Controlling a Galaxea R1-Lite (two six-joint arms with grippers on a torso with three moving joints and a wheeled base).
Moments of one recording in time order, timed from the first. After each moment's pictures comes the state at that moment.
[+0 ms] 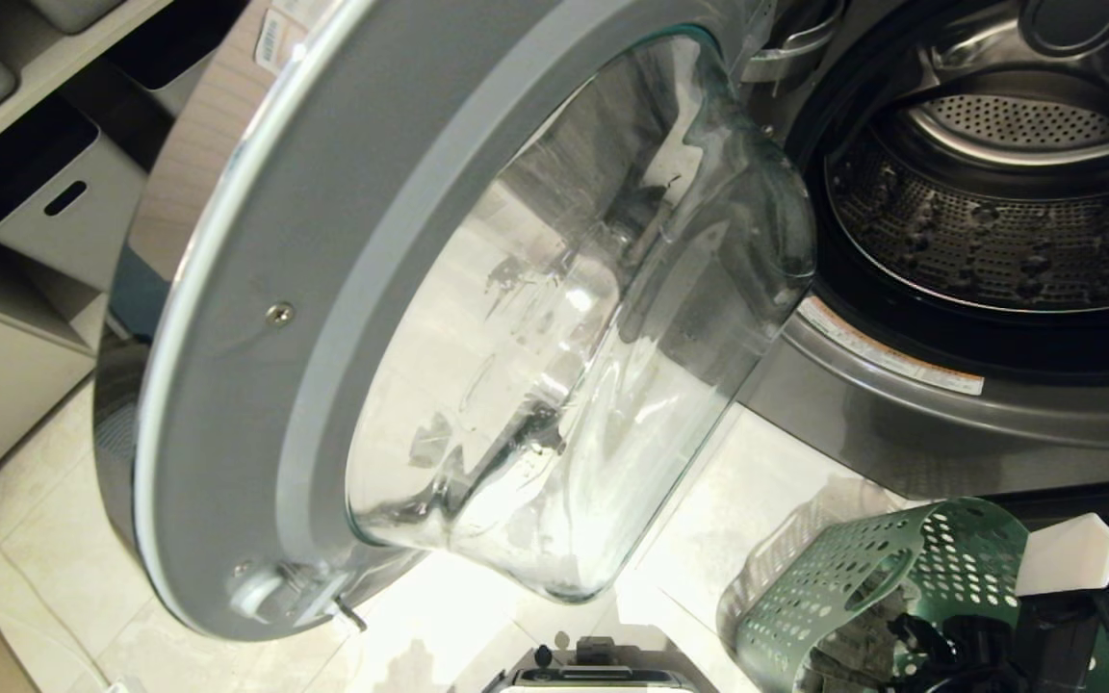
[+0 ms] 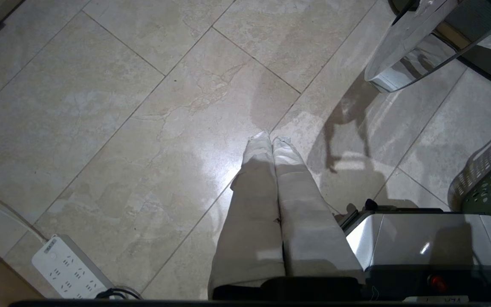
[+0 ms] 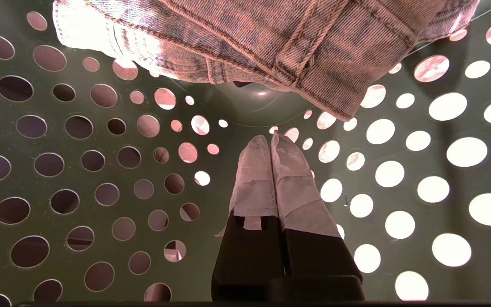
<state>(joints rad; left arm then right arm) -0.01 0.00 0.00 0.00 0.00 -0.01 -0.38 2.99 -0.86 -1.00 0.34 -0.29</state>
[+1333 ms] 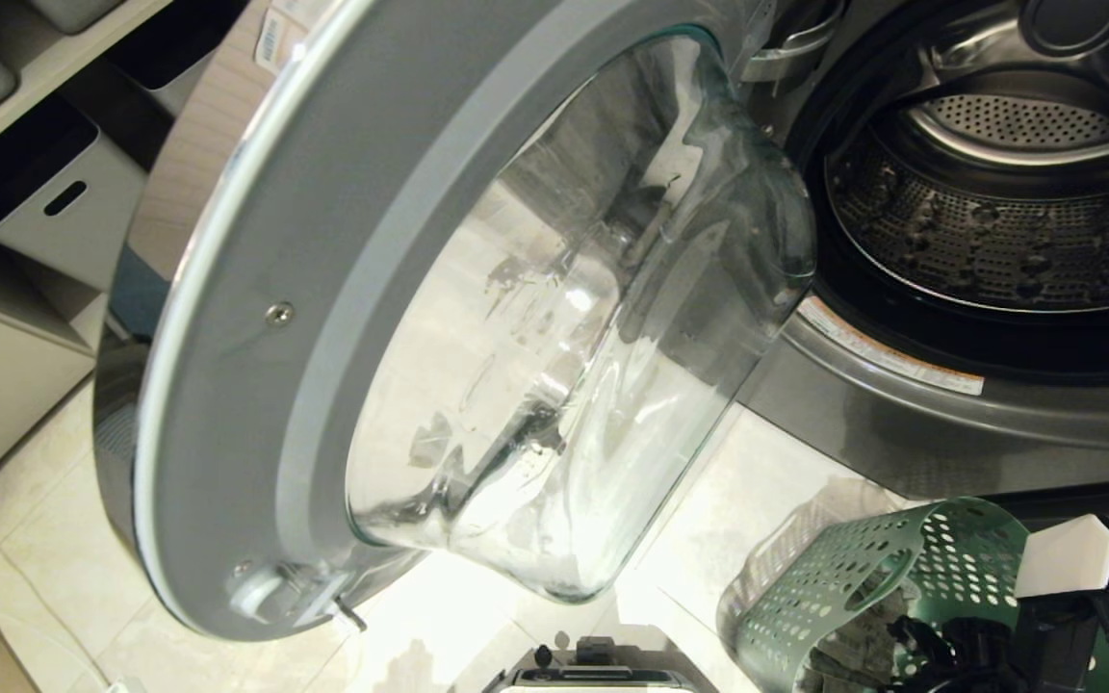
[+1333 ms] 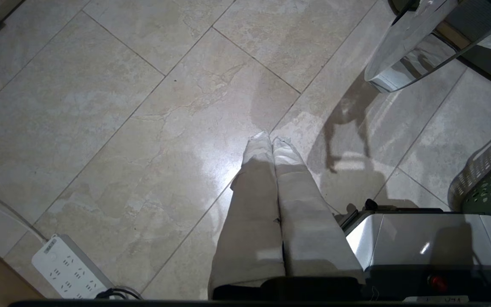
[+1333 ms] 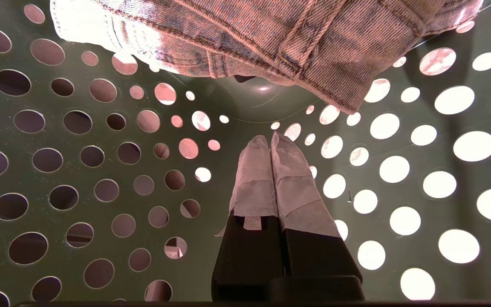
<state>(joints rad) -0.01 0.00 0.00 0.00 0.00 -0.01 -0.38 2.99 -0.86 -1.00 0.34 -0.29</state>
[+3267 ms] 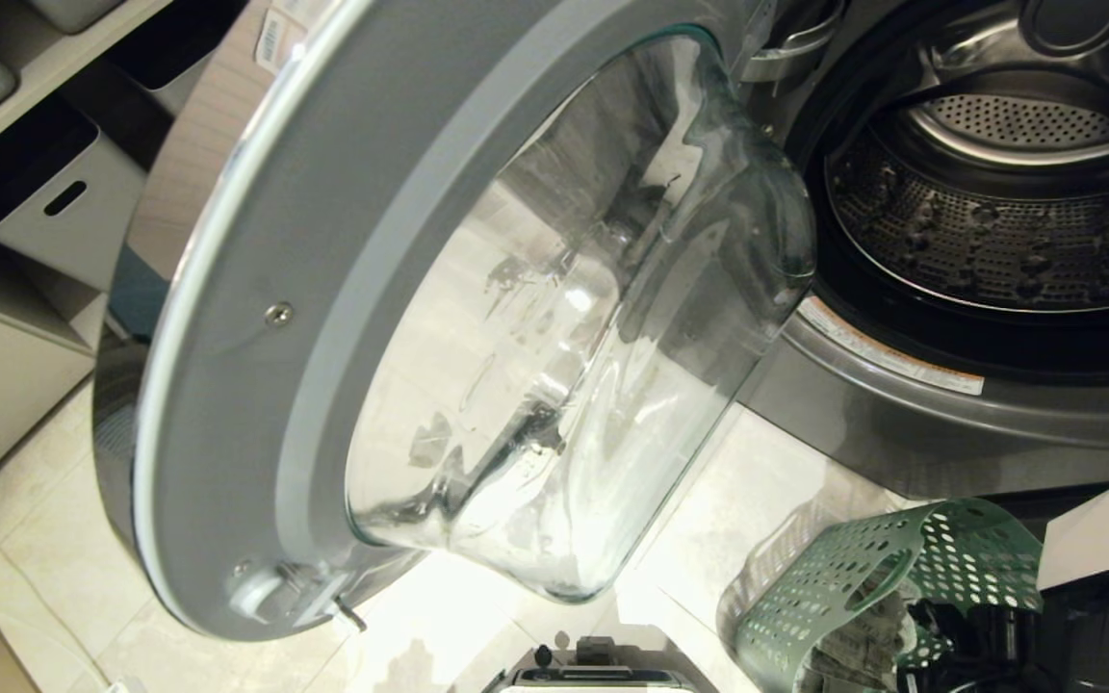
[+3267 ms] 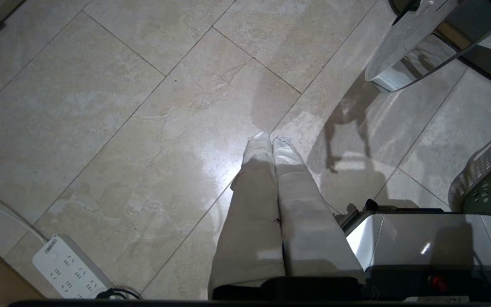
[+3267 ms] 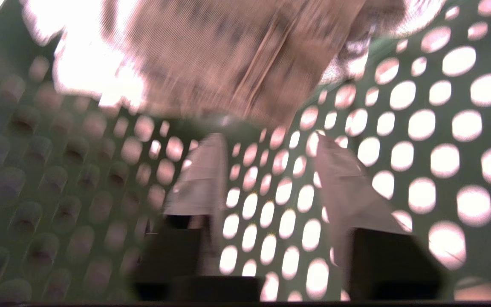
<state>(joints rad) -0.01 0.00 0.00 0.00 0.00 -0.01 -0.38 2.88 -0.67 -1.23 0.24 -0.27</state>
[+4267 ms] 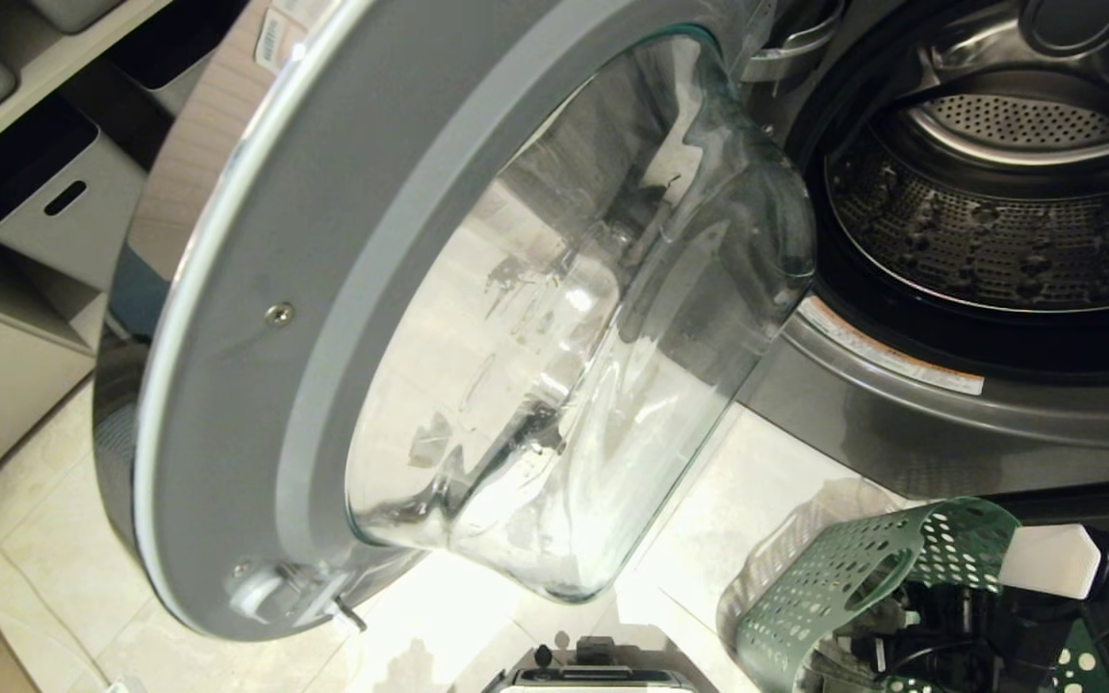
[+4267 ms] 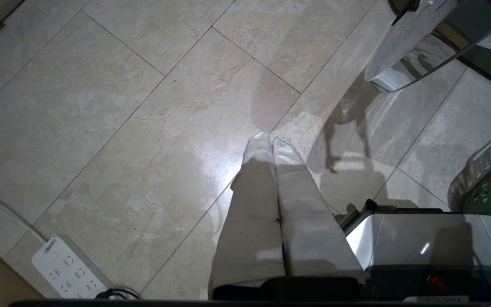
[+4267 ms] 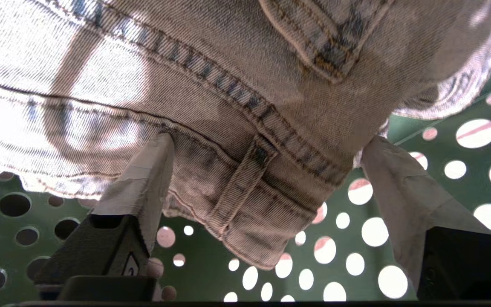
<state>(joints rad) -0.01 0.00 0.00 0.00 0.00 -0.01 -0.36 3.04 -1.09 -1.03 0.28 -0.17</state>
